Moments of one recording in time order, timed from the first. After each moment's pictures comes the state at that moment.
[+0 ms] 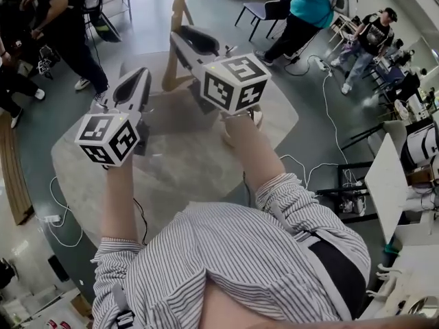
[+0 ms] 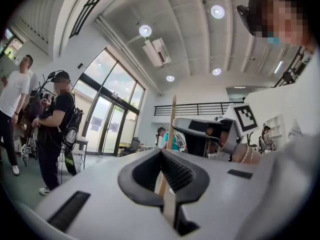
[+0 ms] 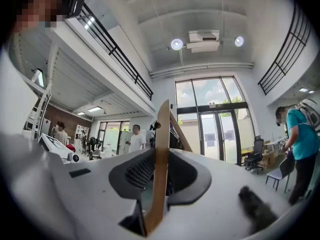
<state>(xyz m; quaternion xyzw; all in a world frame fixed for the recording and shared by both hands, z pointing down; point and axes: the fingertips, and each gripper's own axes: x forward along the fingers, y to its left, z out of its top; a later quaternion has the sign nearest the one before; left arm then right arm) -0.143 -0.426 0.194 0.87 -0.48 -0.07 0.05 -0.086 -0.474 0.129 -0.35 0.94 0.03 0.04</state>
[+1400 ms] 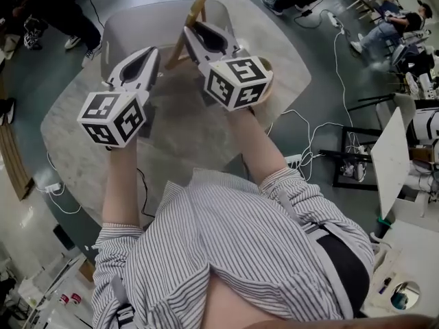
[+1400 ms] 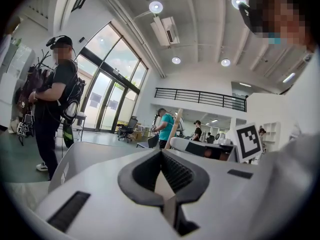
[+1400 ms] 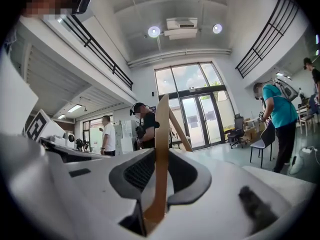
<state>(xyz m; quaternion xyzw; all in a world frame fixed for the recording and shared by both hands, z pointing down) -0.113 -0.456 0.289 0.88 -0.46 -0.01 0.15 -0.046 -0.507 0.281 -0.42 0.90 -0.08 0.02</state>
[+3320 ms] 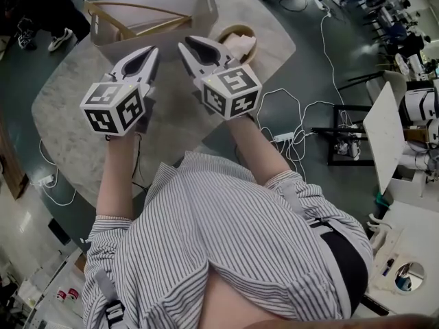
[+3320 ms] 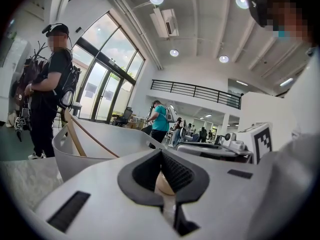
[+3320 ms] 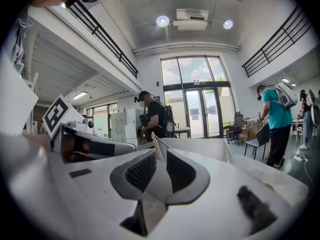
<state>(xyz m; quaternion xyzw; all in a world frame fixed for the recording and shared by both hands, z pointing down) -0.074 -0.357 0.324 0.89 -0.42 0.03 0.19 -0.020 -0.371 0.326 -0.42 0.90 -0.07 -0.06</state>
